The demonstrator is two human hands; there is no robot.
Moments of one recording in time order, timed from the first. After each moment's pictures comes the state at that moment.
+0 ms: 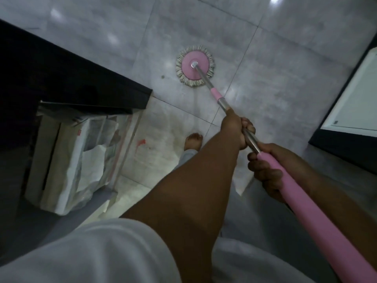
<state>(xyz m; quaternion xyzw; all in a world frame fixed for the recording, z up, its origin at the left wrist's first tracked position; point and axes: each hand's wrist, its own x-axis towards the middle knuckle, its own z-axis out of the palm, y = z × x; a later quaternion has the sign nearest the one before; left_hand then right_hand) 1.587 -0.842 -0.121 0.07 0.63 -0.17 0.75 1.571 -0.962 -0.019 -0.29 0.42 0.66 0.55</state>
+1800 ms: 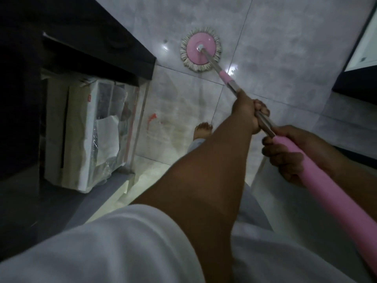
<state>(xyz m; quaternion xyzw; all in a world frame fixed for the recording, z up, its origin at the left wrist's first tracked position) 1.426 -0.847 -0.121 0.07 0.59 -0.23 0.77 1.400 -0.967 -0.017 -0.25 0.39 0.66 0.59</state>
